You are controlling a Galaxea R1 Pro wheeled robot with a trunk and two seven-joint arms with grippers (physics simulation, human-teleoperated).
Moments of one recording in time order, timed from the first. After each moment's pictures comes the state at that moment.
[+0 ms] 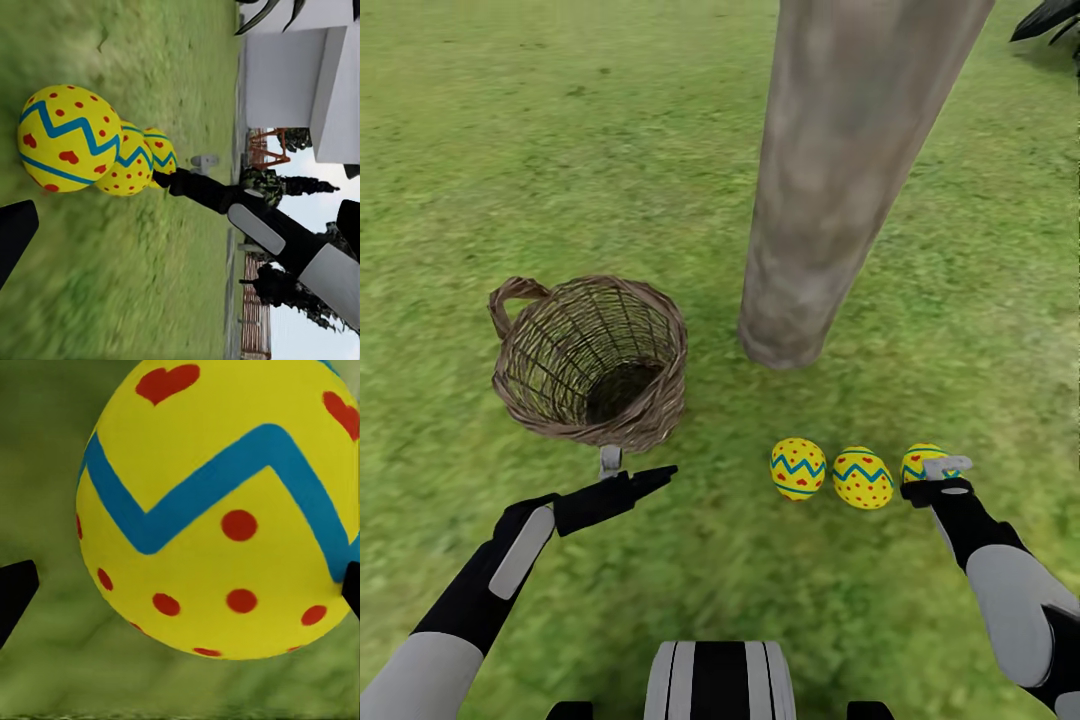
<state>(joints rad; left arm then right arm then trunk) -0.58 0.17 -0.12 -1.09 0.79 0.77 -0.86 -0.91 -0.21 -0.48 -0.38 0.63 0.19 0.02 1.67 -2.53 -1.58</state>
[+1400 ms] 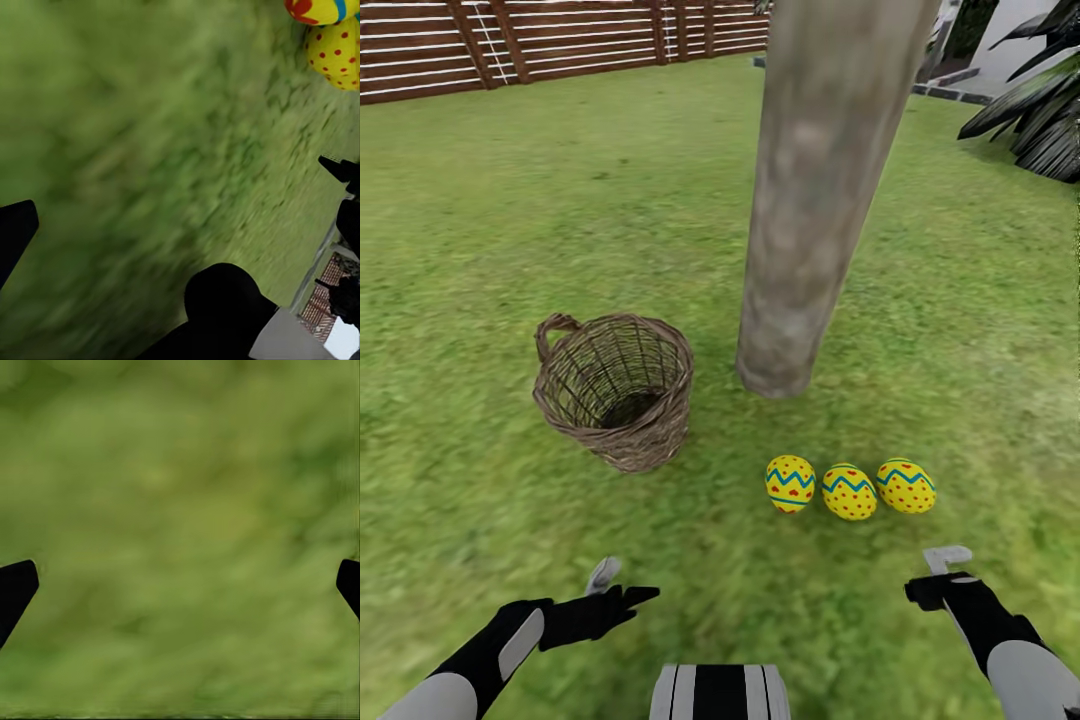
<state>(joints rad) -0.57 0.17 -0.17 -0.41 0.58 0.58 -0.80 -0.66 -0.20 -0.47 -0.38 0.63 0.24 0.14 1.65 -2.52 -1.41</state>
